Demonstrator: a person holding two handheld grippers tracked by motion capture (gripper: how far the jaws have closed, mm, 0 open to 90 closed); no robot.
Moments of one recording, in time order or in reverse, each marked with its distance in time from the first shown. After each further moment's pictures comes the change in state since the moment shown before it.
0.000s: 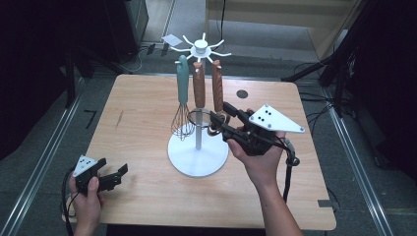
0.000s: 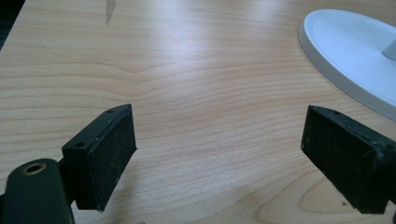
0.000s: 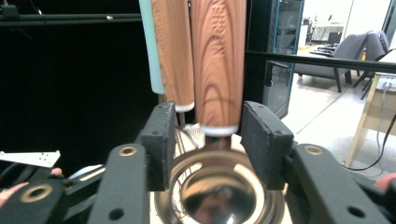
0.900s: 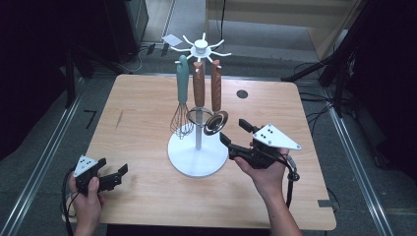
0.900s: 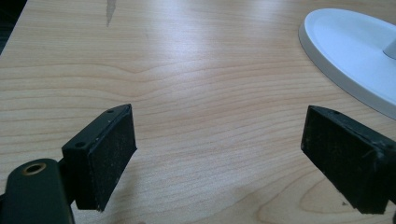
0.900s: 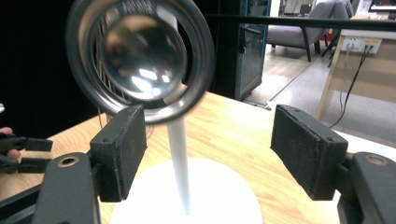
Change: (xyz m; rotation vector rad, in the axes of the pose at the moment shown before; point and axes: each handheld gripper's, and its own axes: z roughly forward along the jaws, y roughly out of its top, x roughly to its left) left arm -0.001 0.000 0.000 0.002 0.006 0.009; right arm -0.020 -0.064 -0.012 0.103 -0.120 0.023
